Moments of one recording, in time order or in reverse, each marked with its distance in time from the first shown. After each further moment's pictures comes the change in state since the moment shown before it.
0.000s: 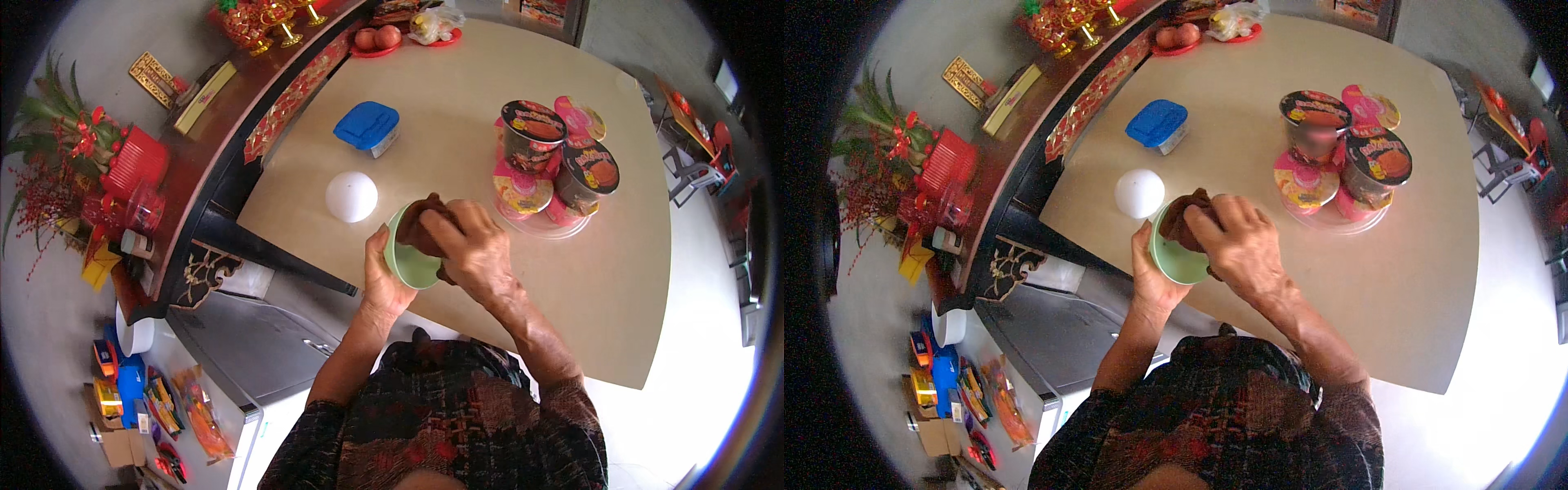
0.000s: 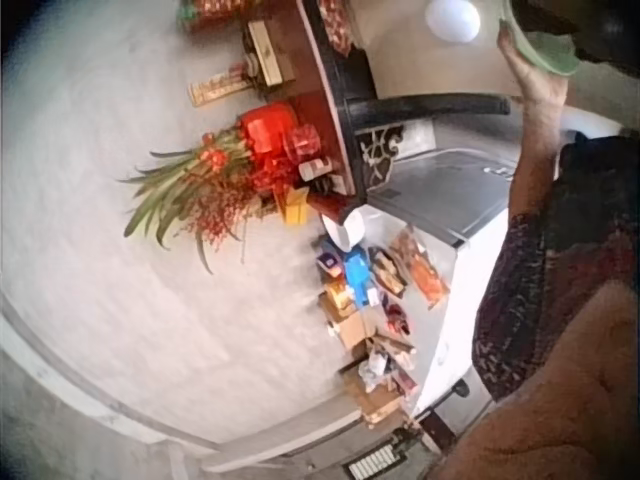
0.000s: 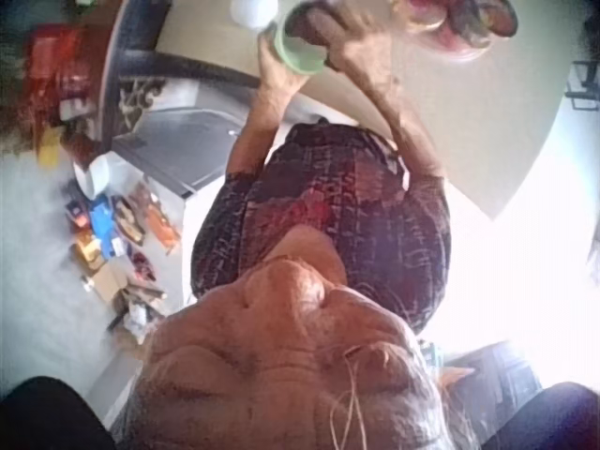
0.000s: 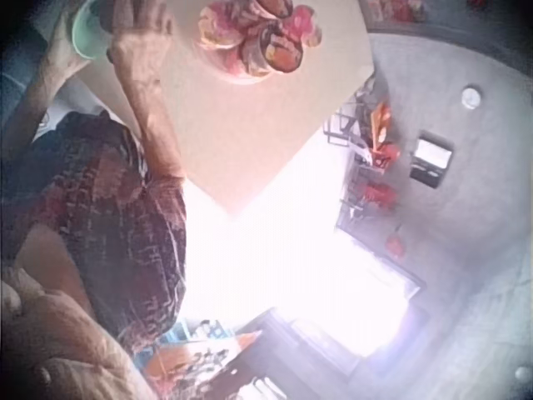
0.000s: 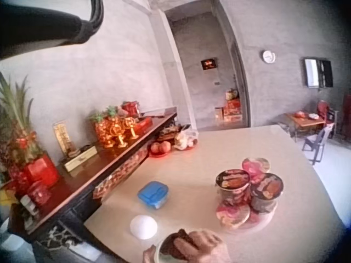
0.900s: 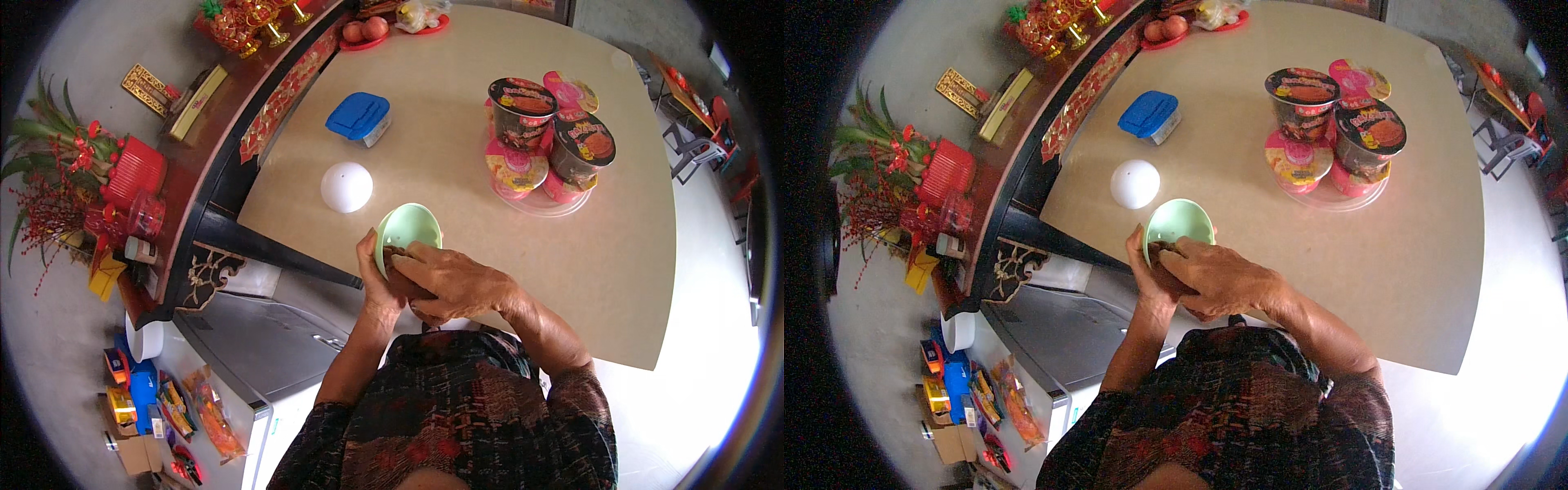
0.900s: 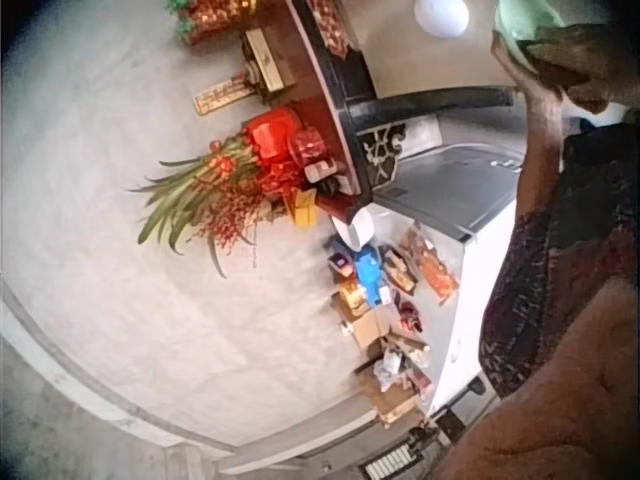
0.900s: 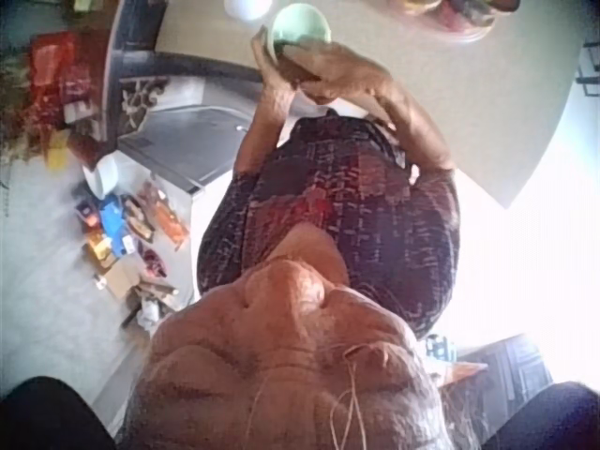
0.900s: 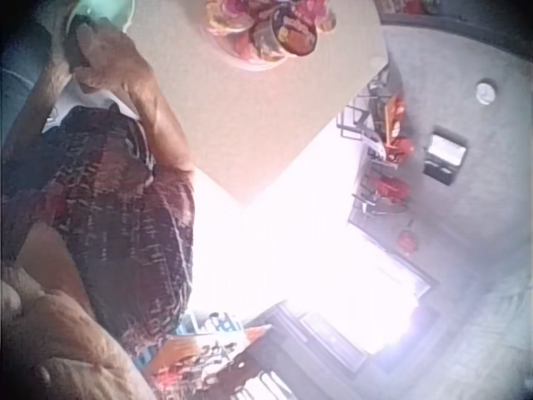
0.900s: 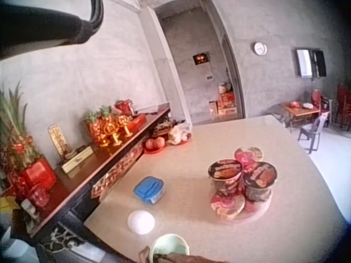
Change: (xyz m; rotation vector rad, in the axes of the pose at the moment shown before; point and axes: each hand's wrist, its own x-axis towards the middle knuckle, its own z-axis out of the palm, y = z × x) left_hand -0.019 -0.012 -0.012 0.104 0.186 0.032; right_hand -0.020 -0.018 -0.007 0.648 -0.731 0.021
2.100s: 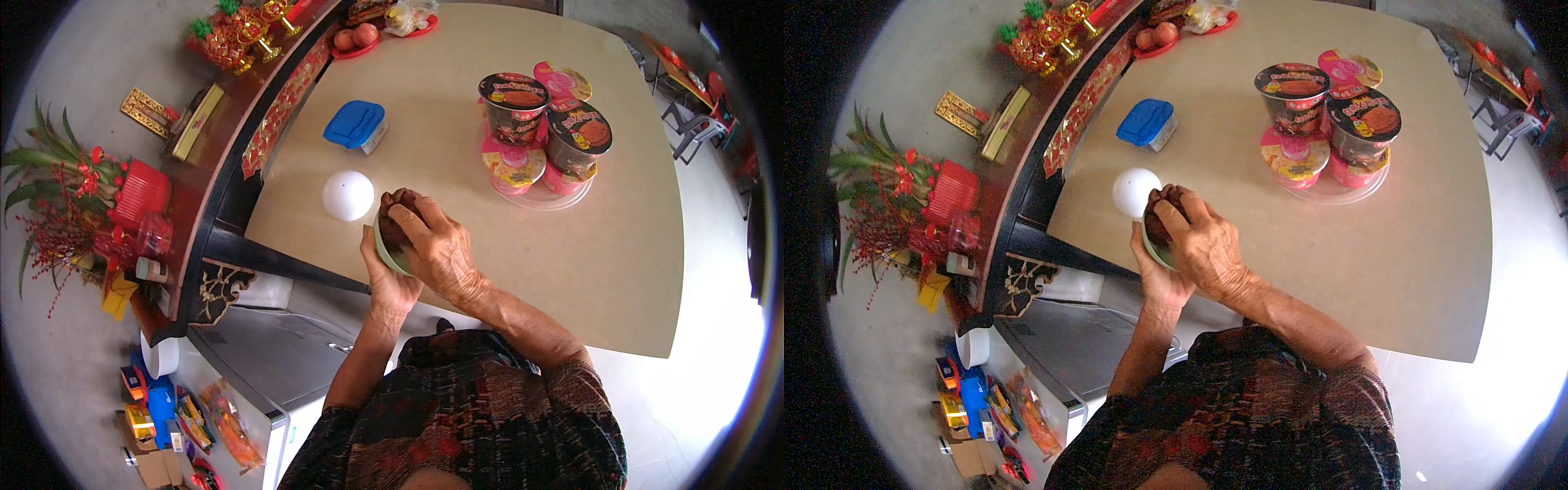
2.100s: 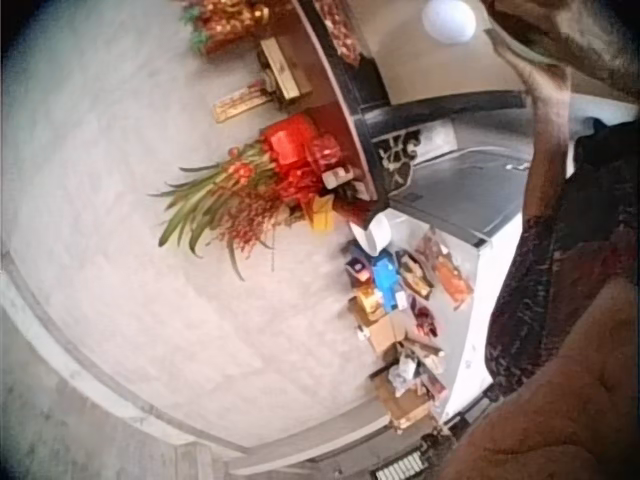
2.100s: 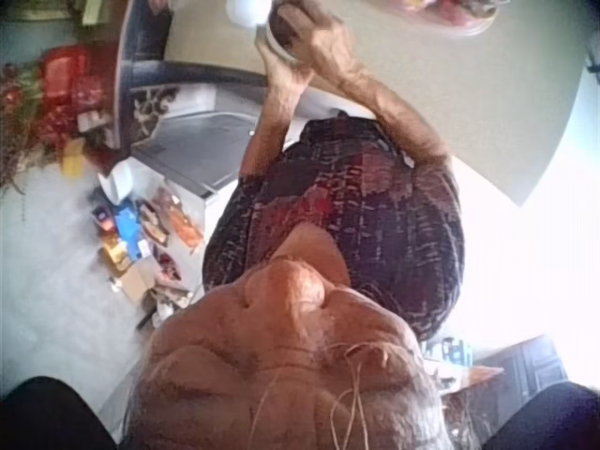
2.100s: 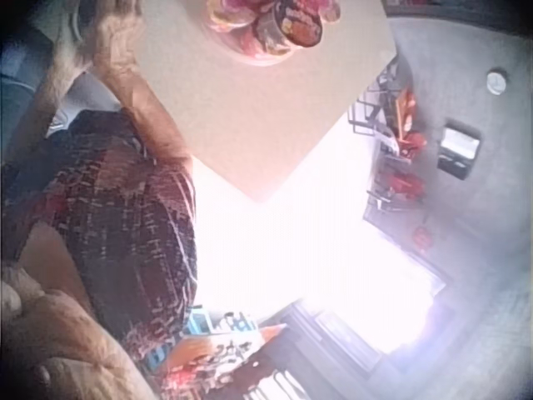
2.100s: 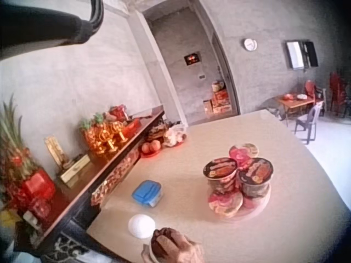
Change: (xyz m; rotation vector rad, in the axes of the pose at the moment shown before) left_hand 0.008 0.001 0.011 -0.103 -0.072 0.057; right_hand 0.038 0.007 0.024 -0.307 0.853 0.116
